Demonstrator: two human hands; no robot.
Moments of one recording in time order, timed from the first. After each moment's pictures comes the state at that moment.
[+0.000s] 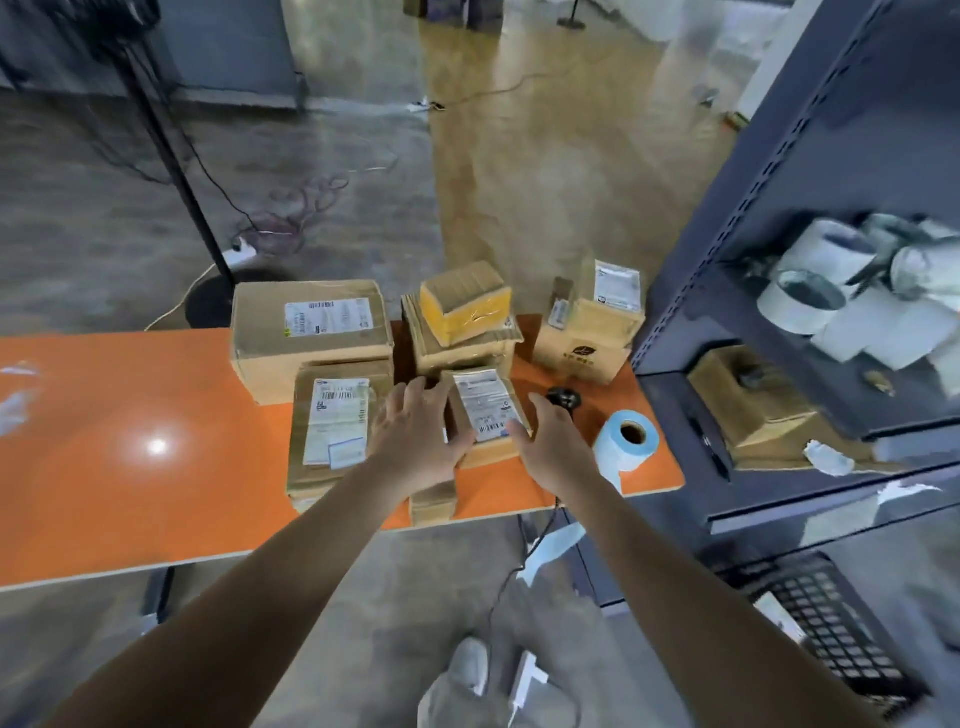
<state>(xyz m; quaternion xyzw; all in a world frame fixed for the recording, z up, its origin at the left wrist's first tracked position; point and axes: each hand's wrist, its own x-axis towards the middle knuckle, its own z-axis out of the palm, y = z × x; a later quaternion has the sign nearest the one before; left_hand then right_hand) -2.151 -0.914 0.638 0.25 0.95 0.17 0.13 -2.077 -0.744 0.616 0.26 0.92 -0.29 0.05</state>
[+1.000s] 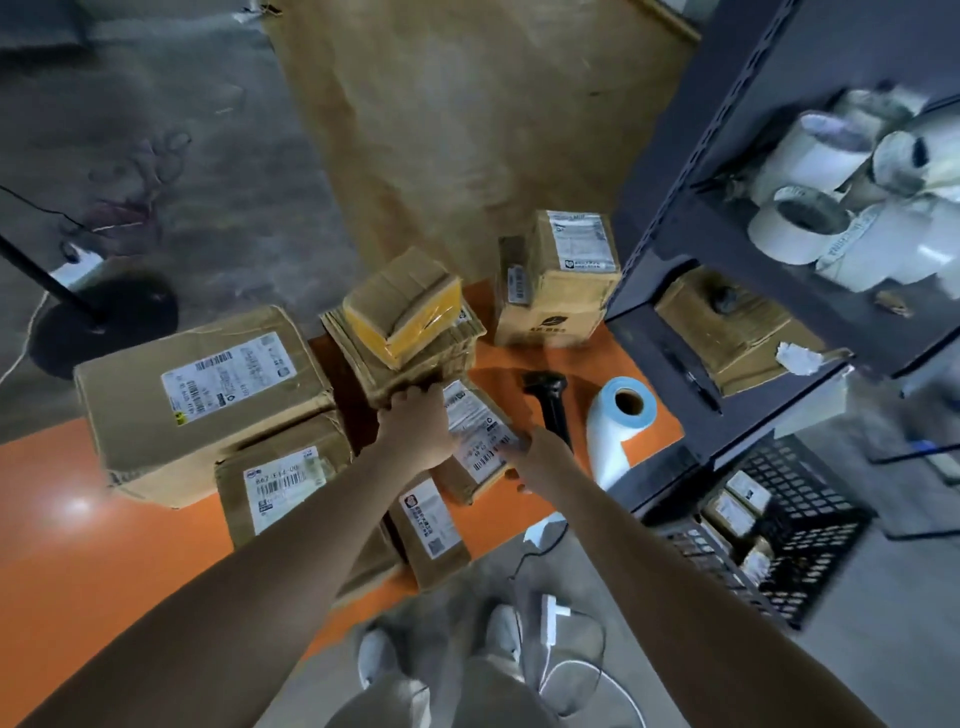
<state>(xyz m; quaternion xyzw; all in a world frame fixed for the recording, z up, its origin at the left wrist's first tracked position) -2.270 -0.831 0.567 0.38 0.89 0.01 0.26 -2.129 -0.723 0.539 0.48 0.72 -0.49 0.11</state>
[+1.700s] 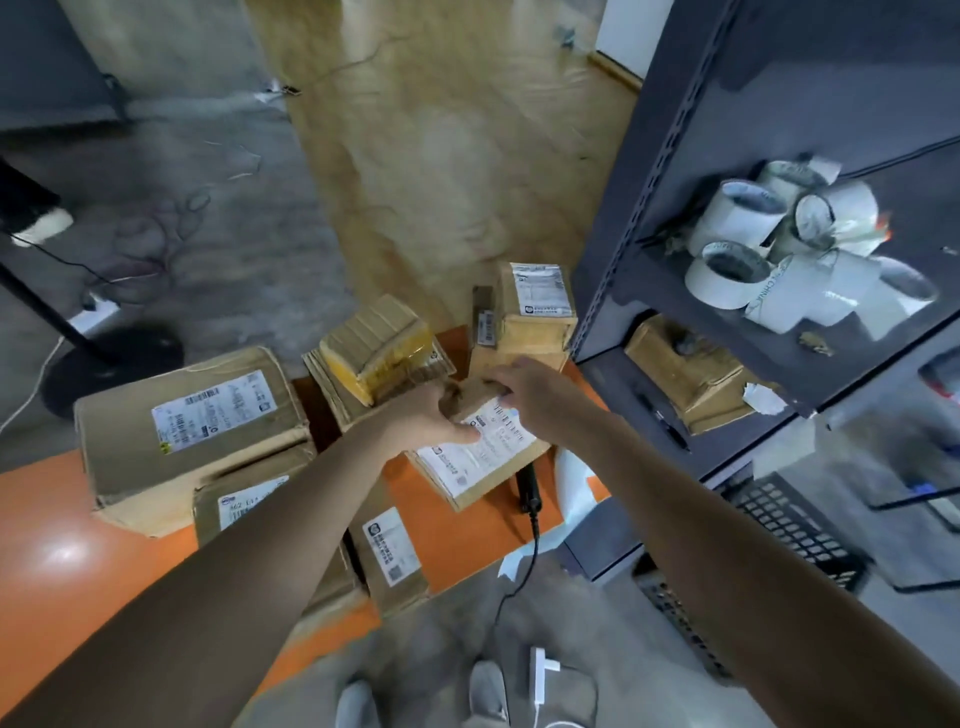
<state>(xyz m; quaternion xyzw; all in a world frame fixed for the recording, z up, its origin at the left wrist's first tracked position) -2.264 -0.796 0.636 0.34 0.83 0.20 0.39 -2.144 -0.652 0.652 0.17 0.96 -0.22 0.05</state>
